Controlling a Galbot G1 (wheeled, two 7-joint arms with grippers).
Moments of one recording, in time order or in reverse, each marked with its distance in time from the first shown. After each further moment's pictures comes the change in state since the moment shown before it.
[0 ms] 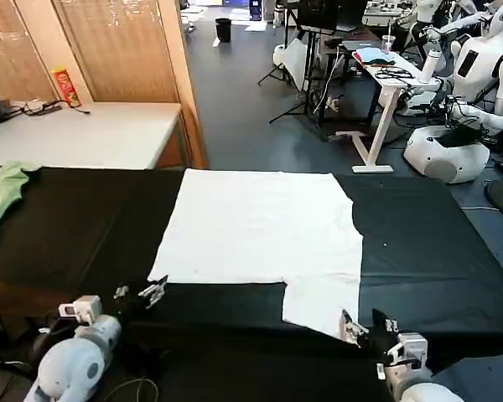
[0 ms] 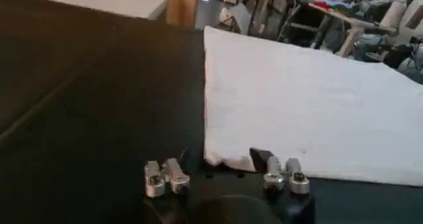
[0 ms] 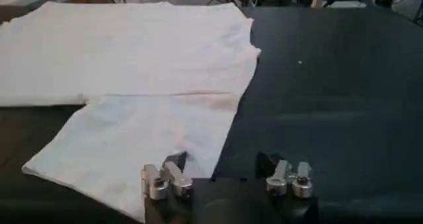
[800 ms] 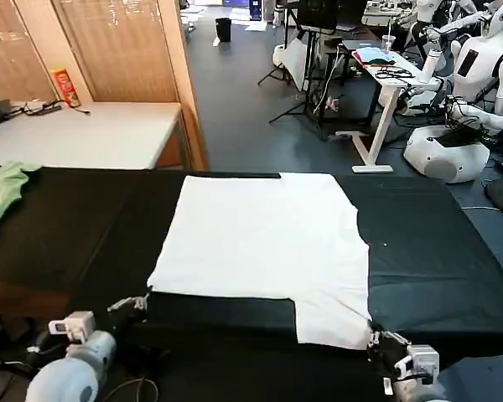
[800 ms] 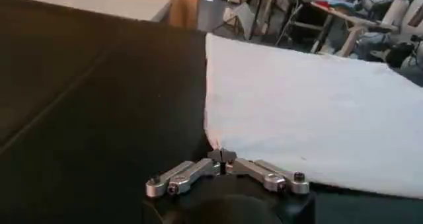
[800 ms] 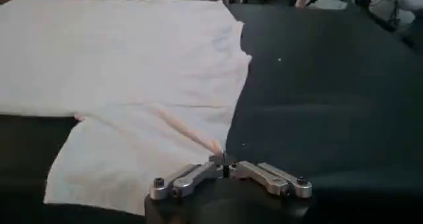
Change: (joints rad) left arm 0.184 -0.041 -0.078 -0.187 0.021 0.003 -0.044; right arm -0.165 -0.011 0.080 0.204 0.045 -0.006 0.034
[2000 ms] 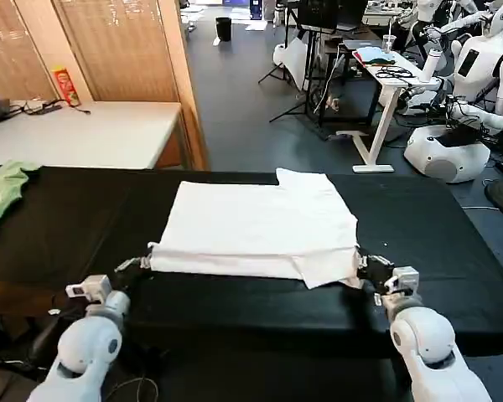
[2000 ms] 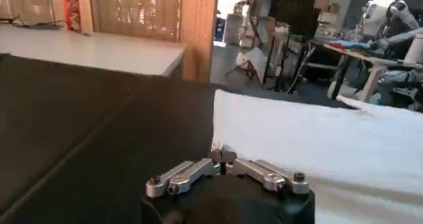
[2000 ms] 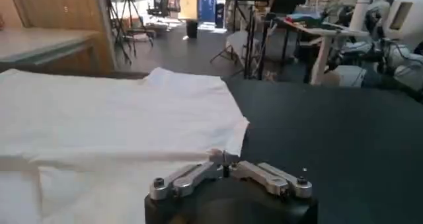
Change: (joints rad) left arm -0.382 -0.054 0.125 0.270 0.140 -0.094 -0.009; right arm 0.694 -0.143 -0.208 -0.613 0.049 0.144 -0.043
